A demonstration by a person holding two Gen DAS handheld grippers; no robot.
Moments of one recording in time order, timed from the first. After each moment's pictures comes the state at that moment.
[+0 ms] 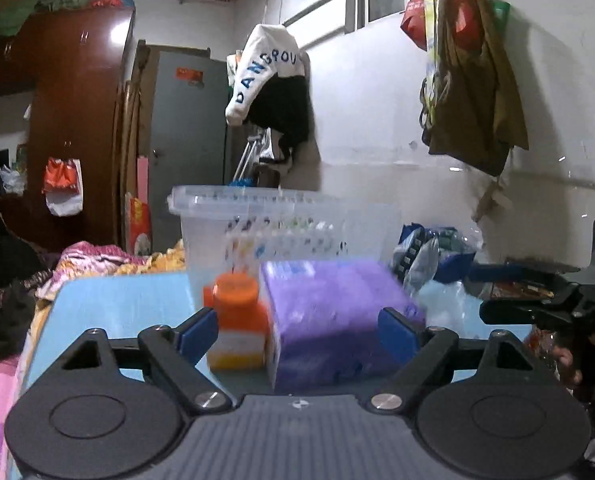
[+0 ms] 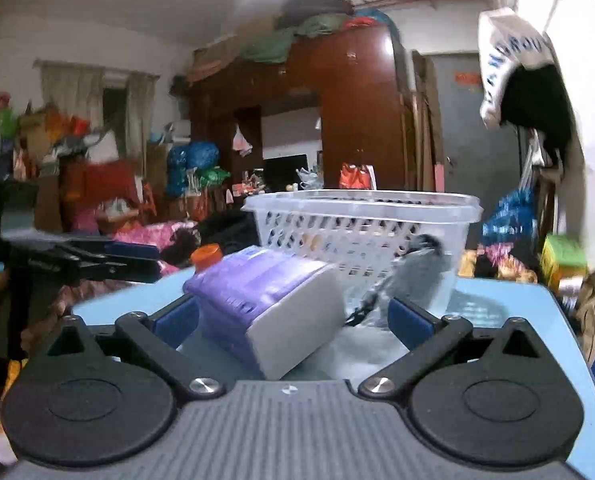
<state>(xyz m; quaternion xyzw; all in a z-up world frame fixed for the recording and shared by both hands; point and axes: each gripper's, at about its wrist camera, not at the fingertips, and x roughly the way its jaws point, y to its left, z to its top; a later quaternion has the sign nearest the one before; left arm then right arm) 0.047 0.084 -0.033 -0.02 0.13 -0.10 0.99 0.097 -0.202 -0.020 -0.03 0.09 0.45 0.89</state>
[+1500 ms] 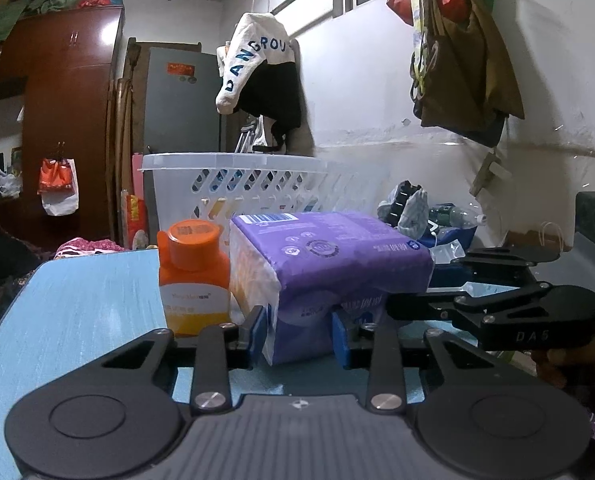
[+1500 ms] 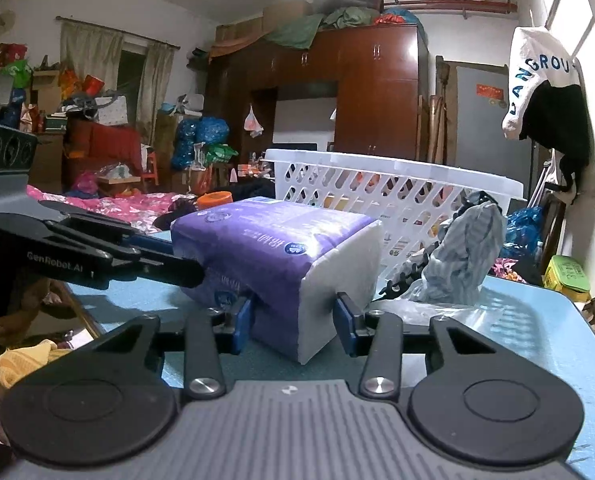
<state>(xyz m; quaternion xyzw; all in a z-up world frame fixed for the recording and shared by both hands) 0.049 0.059 -0.071 0.00 0.14 -0.10 0.99 0.083 -0.185 -0.053 -0.08 0.07 0.45 0.89</state>
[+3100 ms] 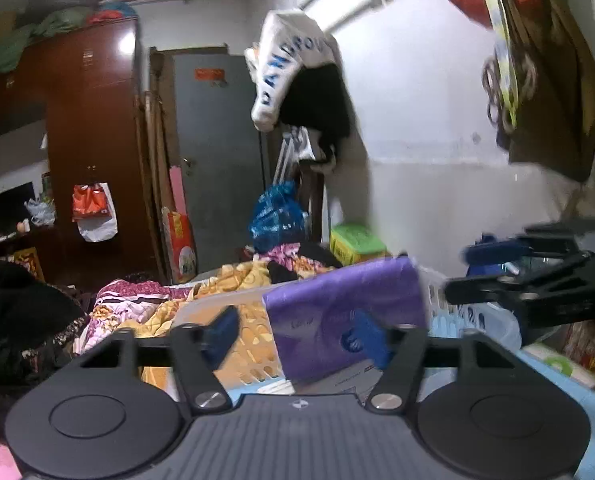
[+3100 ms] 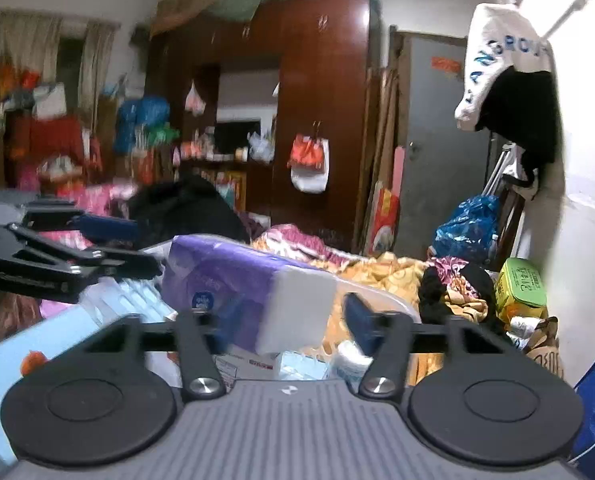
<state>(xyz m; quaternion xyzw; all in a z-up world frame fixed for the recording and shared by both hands) 0.202 0.068 0.065 0.03 0.15 -0.02 0.99 0.233 -0.169 0.052 -0.08 0.13 0.38 0.91</state>
